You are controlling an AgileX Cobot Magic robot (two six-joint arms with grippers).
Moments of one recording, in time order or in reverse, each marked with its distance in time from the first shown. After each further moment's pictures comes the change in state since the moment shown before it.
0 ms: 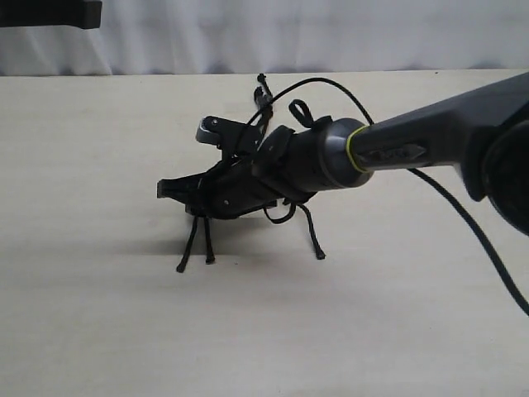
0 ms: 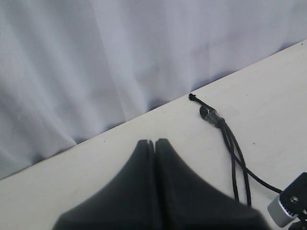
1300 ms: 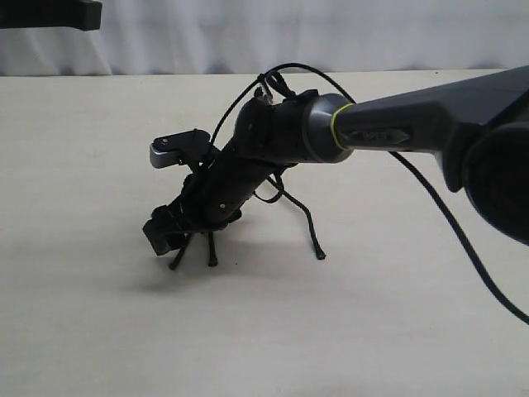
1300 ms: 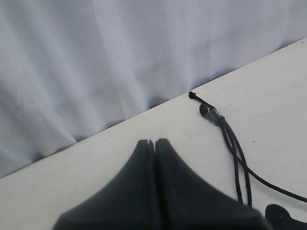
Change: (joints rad) left arm 0.000 0.000 0.000 0.000 0.006 0.000; right arm 0.000 0.038 -0.186 -0.387 0.472 -0.076
